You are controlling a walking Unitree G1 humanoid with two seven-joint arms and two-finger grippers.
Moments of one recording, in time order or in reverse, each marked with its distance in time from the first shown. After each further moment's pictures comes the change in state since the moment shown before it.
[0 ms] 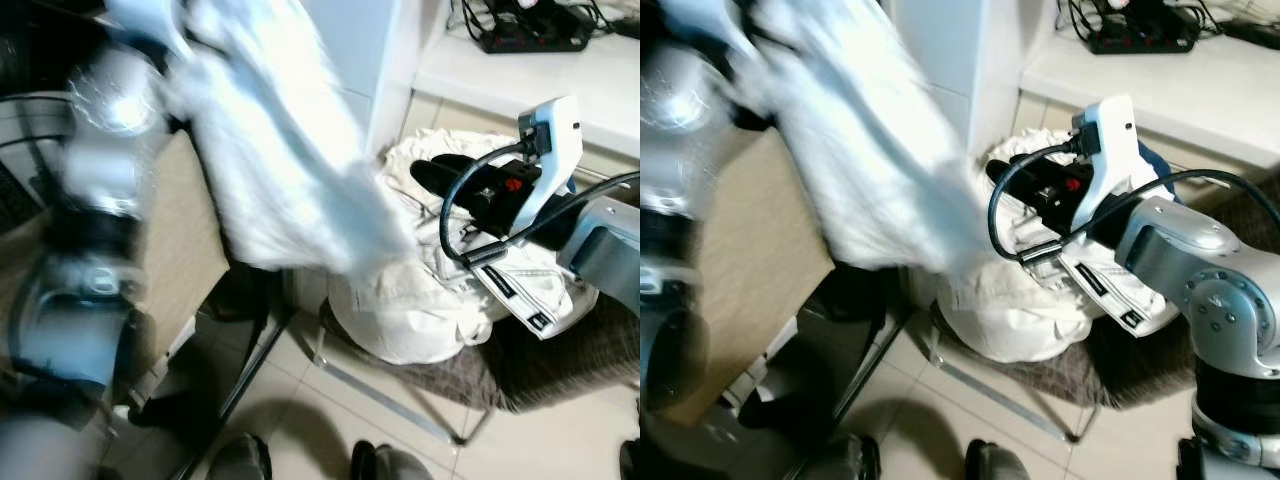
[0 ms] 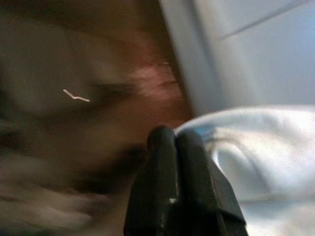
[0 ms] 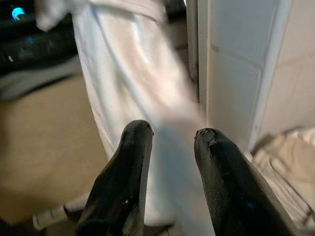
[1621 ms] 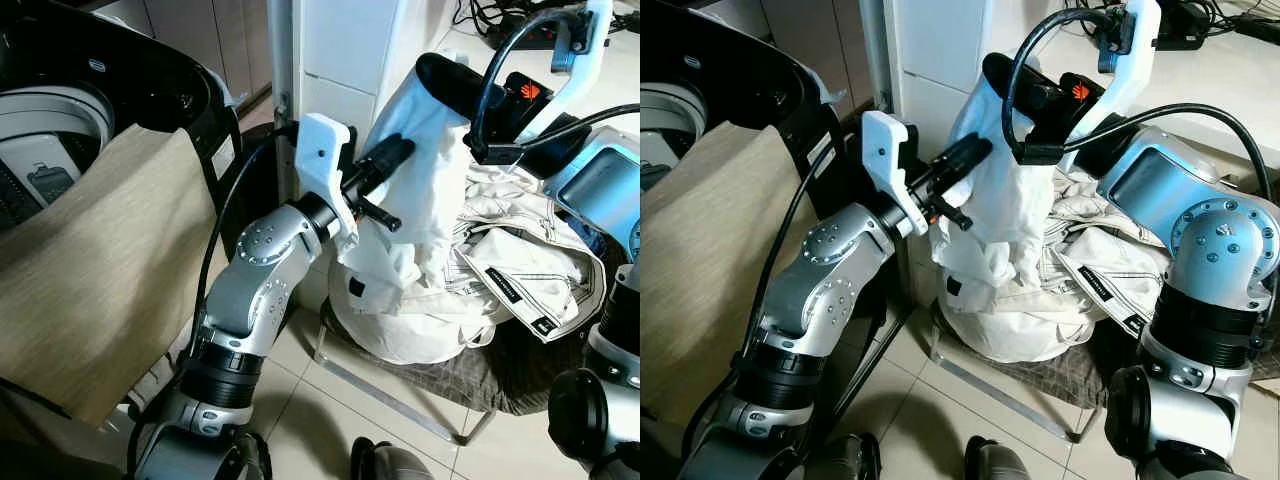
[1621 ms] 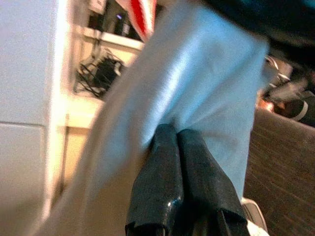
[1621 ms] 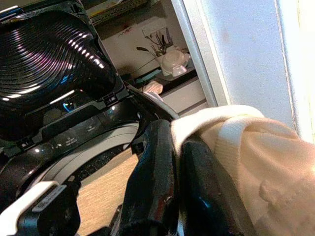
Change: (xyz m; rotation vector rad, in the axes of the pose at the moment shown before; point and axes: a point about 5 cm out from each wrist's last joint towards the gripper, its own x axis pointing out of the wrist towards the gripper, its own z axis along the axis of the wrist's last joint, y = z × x) left arm -0.137 -0.222 0.028 -1.022 0.149 -0.730; right arm 0.021 -0.005 0.046 0.251 -0.233 0.064
